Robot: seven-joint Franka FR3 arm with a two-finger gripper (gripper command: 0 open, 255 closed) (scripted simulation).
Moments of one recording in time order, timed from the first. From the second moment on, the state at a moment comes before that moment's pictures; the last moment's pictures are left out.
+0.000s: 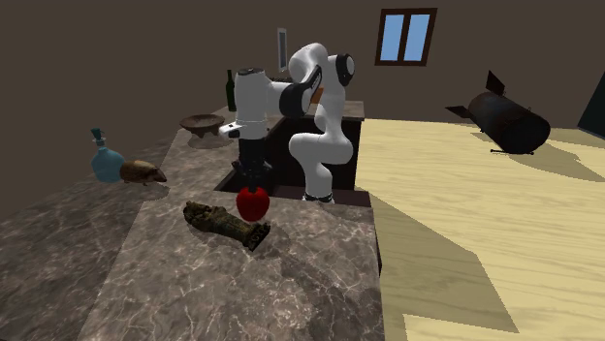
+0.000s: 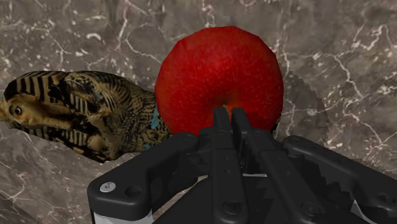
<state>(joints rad) -0.21 -0.86 -0.36 -2.72 -0.28 1.99 -0.21</state>
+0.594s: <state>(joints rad) -0.20 -0.87 -0.33 -2.61 -0.26 1.87 -0.21</state>
